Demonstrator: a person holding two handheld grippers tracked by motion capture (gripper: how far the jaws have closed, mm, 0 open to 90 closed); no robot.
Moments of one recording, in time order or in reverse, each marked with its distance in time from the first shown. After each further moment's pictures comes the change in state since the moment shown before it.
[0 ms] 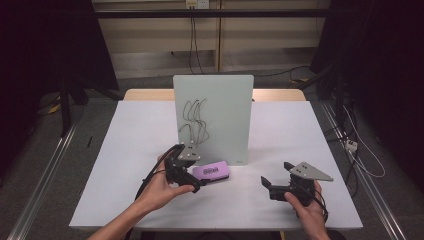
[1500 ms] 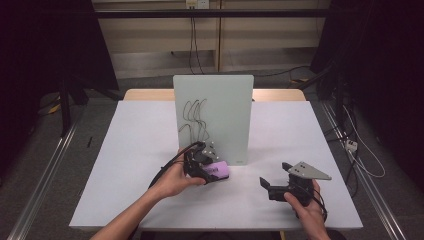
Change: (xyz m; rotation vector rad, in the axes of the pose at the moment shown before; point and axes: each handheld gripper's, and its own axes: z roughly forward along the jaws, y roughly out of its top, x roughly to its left) left arm 0.009 0.019 0.047 0.195 -0.094 0.107; right arm 0.001 0.000 0.002 0.017 0.021 0.003
